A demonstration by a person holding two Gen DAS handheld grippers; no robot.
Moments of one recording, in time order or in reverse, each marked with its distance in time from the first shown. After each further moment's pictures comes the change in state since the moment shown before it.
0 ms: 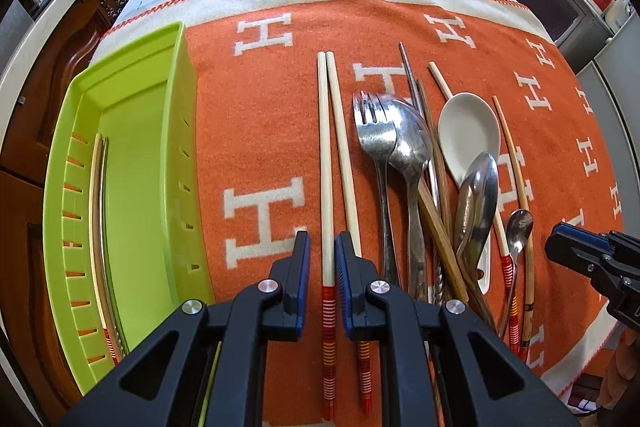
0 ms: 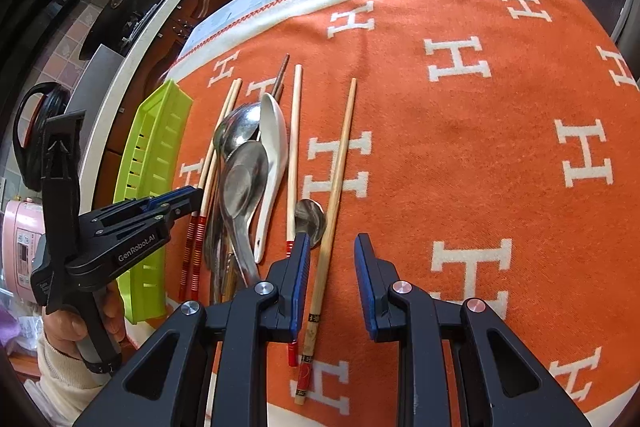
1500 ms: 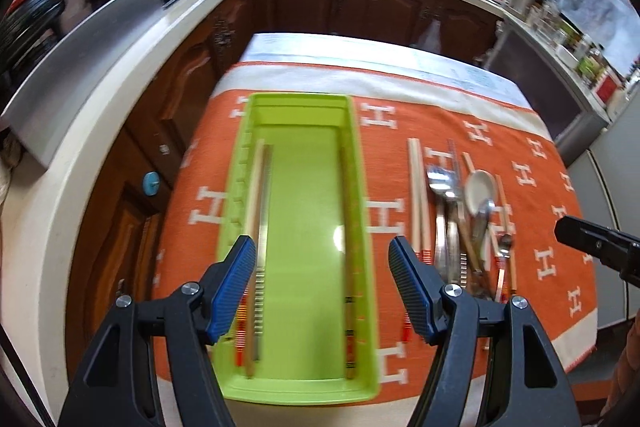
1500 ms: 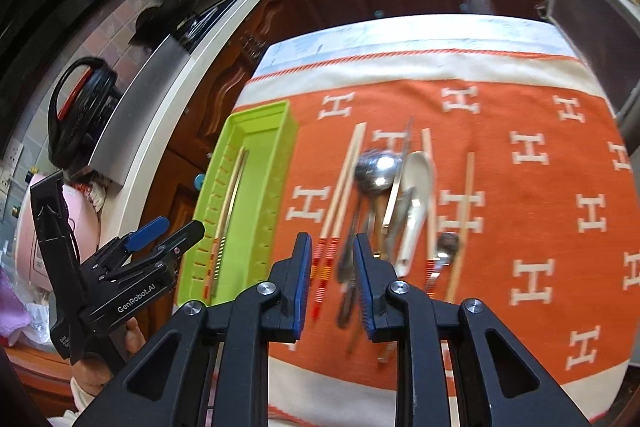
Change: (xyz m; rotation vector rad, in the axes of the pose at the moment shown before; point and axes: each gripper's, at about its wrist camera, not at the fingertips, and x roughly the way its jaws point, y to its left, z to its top) left arm -0.127 0.082 -0.065 -0.193 -0.265 0.020; right arm -0.083 0.138 -0.006 -0.138 -0.128 -0.005
